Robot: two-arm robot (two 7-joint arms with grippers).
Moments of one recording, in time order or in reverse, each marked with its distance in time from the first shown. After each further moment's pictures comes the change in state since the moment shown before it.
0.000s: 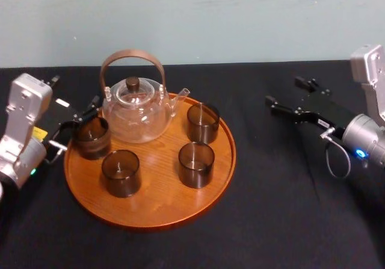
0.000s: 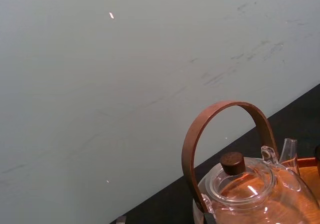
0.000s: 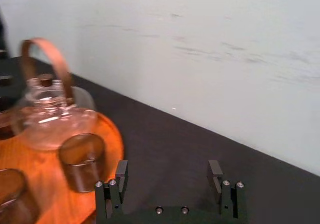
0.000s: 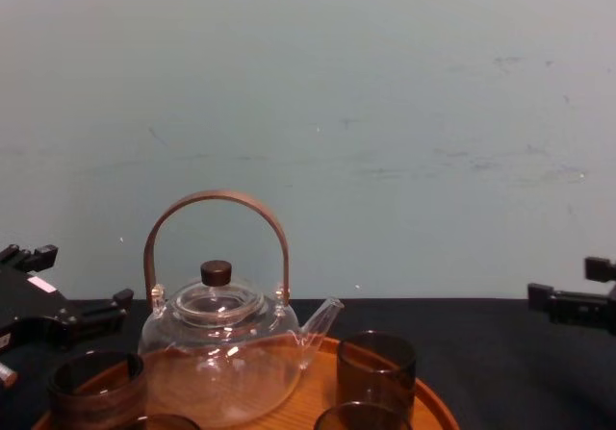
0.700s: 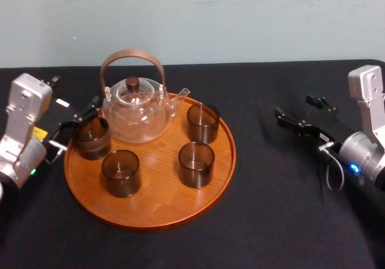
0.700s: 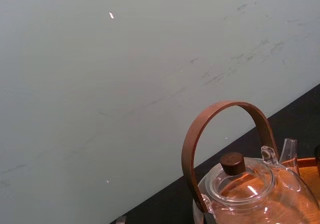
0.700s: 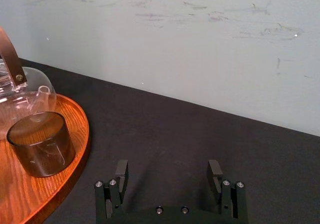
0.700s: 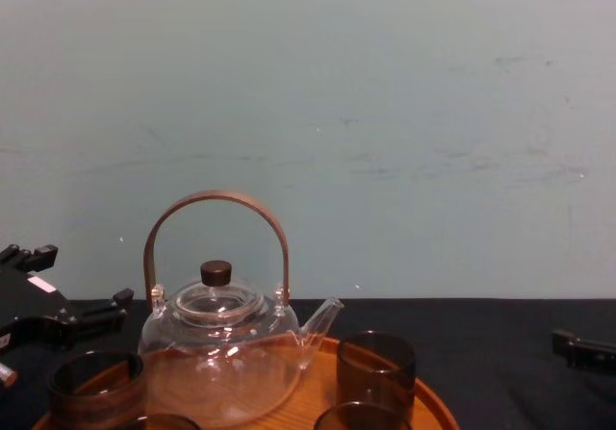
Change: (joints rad) left arm 0.000 0.000 0.000 0.000 0.000 0.000 0.000; right arm -0.042 -0.083 0.052 0.071 -0.063 -0.003 -0.098
